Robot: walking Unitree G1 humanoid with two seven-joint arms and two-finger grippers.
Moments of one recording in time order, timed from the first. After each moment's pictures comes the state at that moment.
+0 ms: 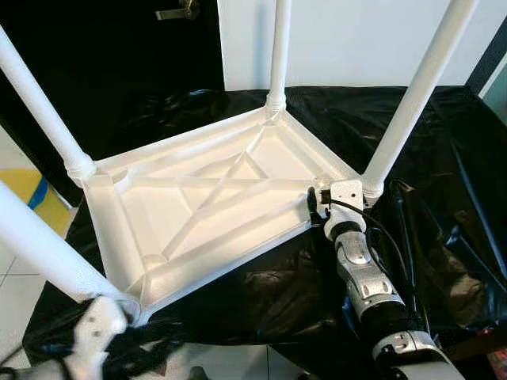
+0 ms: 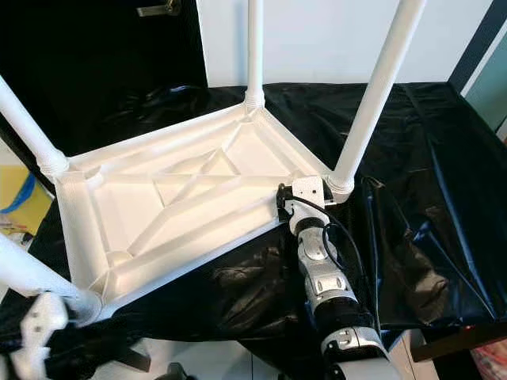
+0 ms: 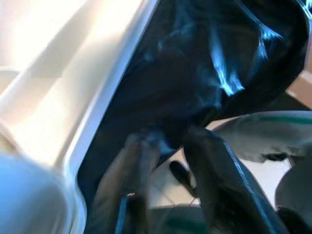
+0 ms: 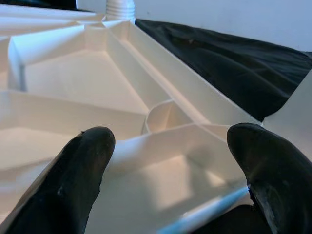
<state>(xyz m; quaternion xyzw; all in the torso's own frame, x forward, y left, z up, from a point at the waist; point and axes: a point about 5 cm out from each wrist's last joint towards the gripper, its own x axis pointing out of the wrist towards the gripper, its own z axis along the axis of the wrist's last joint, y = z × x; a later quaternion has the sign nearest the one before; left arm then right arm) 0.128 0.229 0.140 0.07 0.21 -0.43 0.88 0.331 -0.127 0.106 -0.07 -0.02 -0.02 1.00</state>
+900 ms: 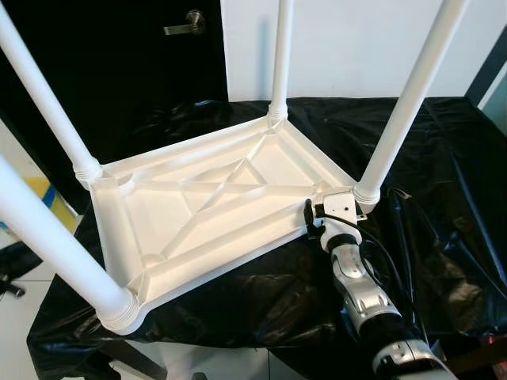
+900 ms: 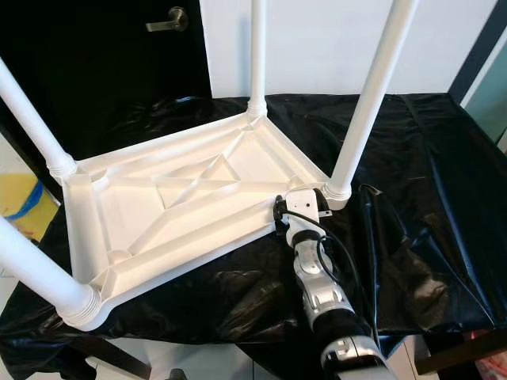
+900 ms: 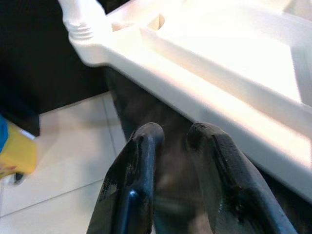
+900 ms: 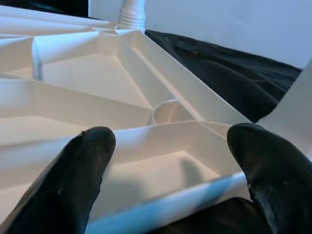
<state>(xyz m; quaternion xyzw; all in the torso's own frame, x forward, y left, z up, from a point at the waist) 0.234 0.385 0.174 0.15 0.17 -0.18 0.96 0.314 -0.123 0.091 -0.09 -0.03 -0.01 1.00</state>
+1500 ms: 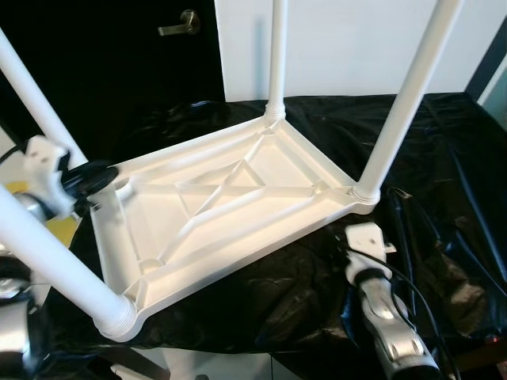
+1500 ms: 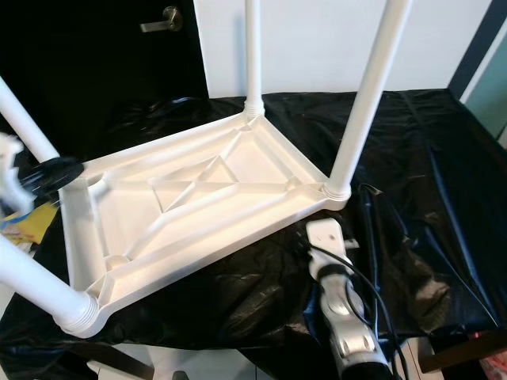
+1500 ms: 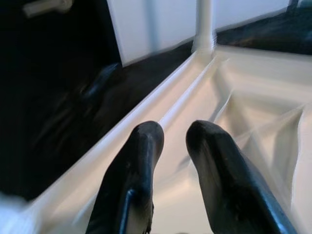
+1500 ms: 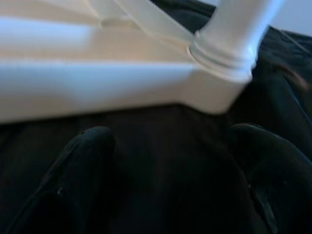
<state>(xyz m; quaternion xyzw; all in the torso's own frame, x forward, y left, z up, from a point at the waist) 0.350 0.299 0.213 0.12 -0.01 -0.27 0.95 0.260 -0.163 0.069 -0.12 0.01 -0.03 0.99</state>
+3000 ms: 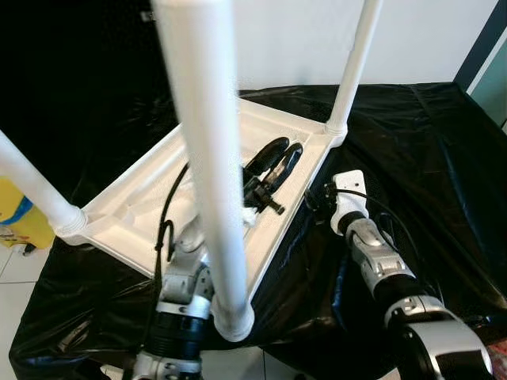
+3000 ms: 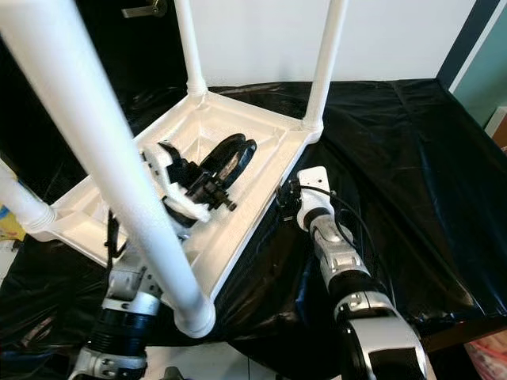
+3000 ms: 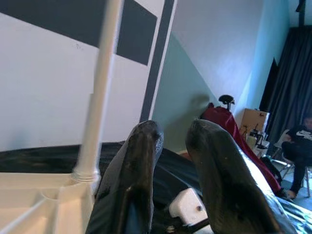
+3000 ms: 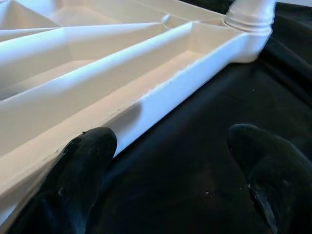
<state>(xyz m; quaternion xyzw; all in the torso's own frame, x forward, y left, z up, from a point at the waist) 0.280 0.047 0.216 -0.14 -0.22 -0.43 0.86 0.359 -0.137 0.105 -0.05 0.03 0.11 0.99</state>
